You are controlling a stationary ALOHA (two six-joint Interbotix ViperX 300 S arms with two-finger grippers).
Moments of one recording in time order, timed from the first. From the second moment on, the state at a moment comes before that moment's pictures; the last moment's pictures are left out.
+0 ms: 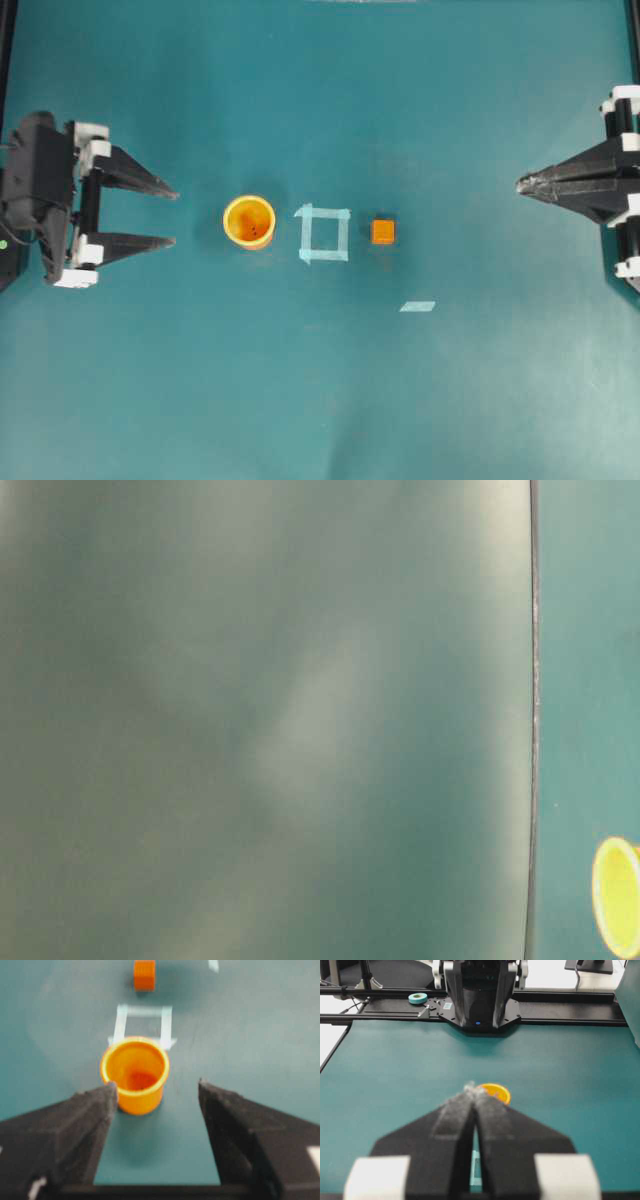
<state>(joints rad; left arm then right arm) 0.00 -0.64 1.18 0.01 -0.19 0.01 0.00 -0.95 1.14 0.00 -0.20 0.00</state>
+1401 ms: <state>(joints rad) 0.07 -0.08 1.03 0.01 -0.32 -0.02 0.00 -0.96 1.12 0.00 -0.17 0.00</state>
